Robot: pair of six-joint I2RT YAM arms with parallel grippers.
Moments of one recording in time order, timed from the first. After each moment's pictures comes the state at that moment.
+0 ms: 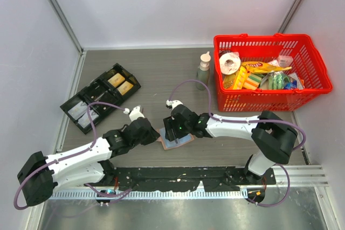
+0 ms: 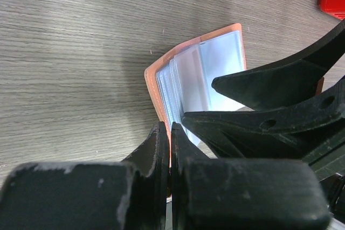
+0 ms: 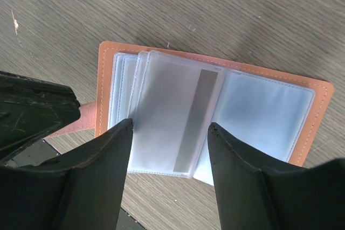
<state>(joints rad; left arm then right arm) -0.93 0.96 0.47 -0.29 -0.27 -1.13 1.01 1.60 0.87 -0.12 -0.01 0.53</state>
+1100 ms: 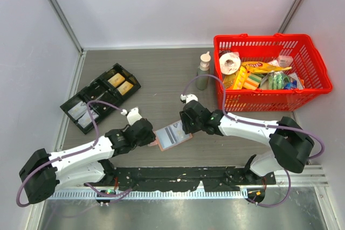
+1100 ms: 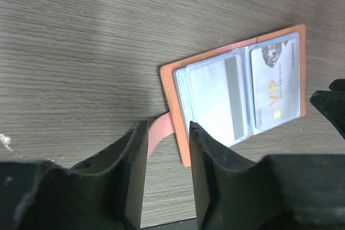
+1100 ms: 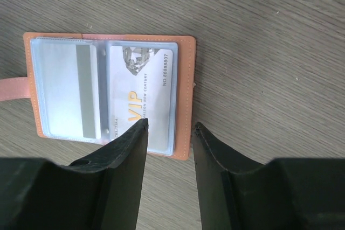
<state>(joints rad) -0.93 1.00 0.47 -0.37 -0.37 -1.12 0.91 1.45 0.81 -0.27 0.14 0.47</state>
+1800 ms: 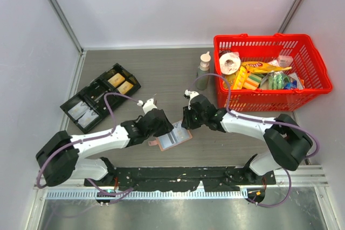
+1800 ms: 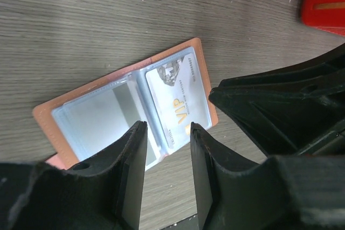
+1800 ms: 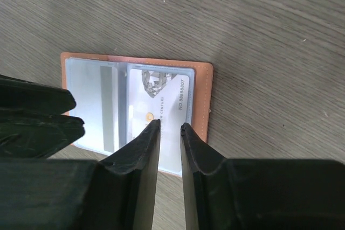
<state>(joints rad) -0.93 1.23 0.62 -0.16 -0.27 -1.10 0.78 1.46 0.75 -0.10 -0.09 0.47</state>
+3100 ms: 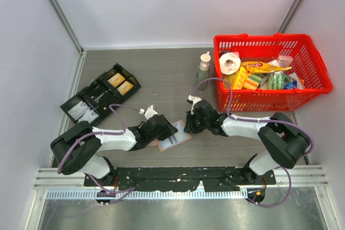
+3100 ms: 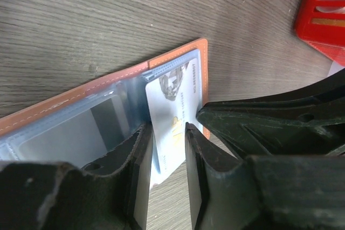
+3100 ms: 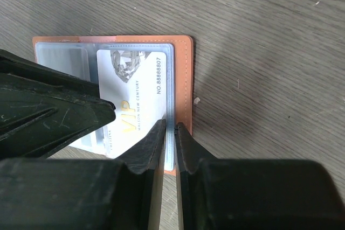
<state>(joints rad) -0.93 1.45 0.48 0.27 -0.21 -1.29 0.76 1.50 0.62 0.06 -0.15 0.50</state>
